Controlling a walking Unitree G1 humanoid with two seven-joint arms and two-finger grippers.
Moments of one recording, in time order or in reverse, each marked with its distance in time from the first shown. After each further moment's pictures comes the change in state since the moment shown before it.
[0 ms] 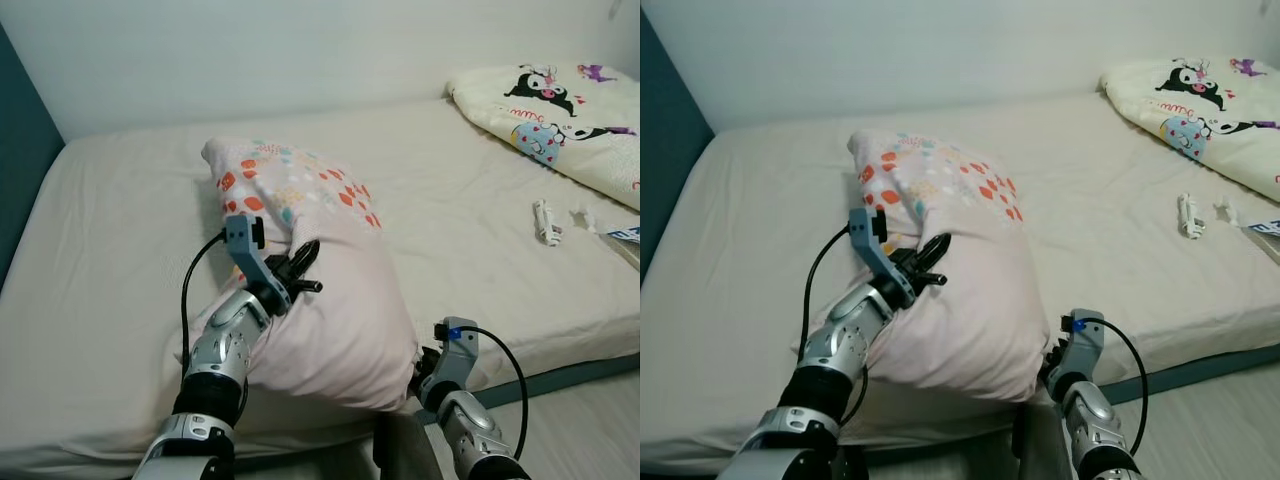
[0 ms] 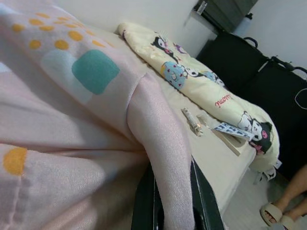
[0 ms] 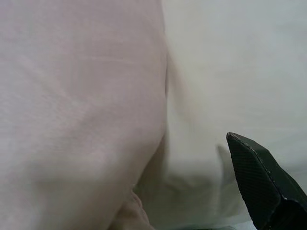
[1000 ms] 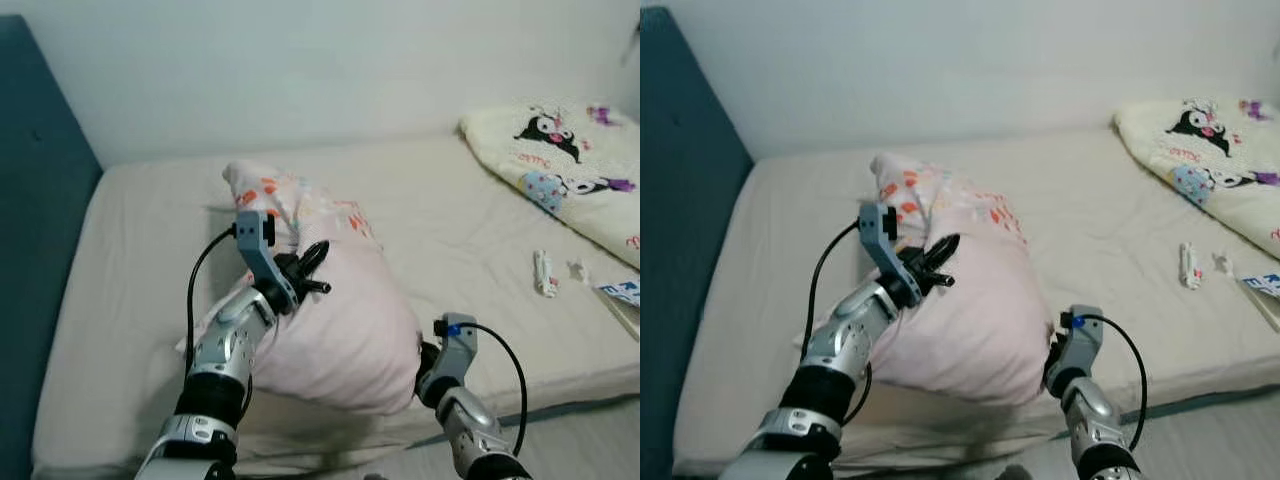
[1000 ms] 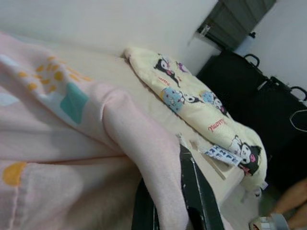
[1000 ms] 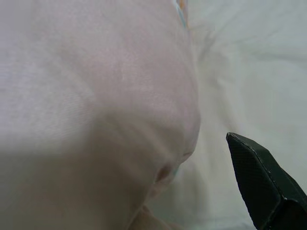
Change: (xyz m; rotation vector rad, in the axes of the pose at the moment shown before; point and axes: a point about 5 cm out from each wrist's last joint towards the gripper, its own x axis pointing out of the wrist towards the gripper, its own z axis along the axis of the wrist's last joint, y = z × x) left arm 0.002 -0.005 0.000 0.011 0.024 -0.008; right arm 0.002 0.004 0.005 -0.006 -0.019 0.031
